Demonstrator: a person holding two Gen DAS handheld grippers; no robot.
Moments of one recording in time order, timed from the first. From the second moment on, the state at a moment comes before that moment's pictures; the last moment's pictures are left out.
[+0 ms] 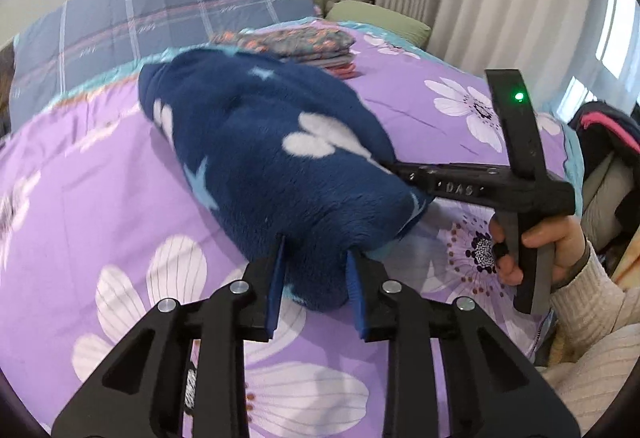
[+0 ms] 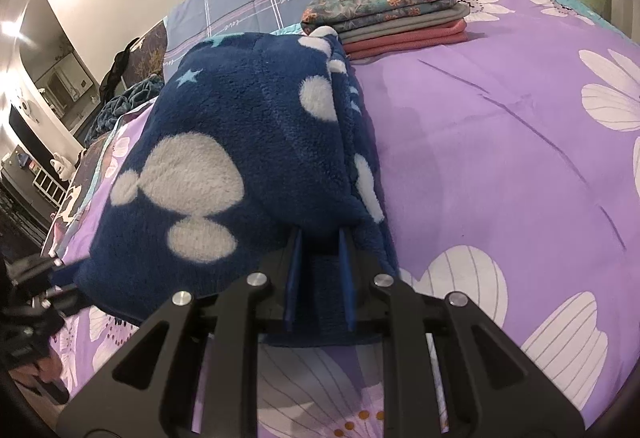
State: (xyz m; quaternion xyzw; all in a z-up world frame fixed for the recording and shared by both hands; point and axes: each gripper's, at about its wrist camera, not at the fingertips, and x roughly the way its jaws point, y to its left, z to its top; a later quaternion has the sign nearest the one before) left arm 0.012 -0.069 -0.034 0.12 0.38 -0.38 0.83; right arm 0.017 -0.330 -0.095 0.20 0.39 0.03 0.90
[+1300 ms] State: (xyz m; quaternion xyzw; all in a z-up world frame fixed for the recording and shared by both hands) left arm 0.108 -0.111 -0.068 0.18 0.36 -0.36 0.84; right arm 0.049 -0.311 0.006 0.12 0.31 0.09 0.94
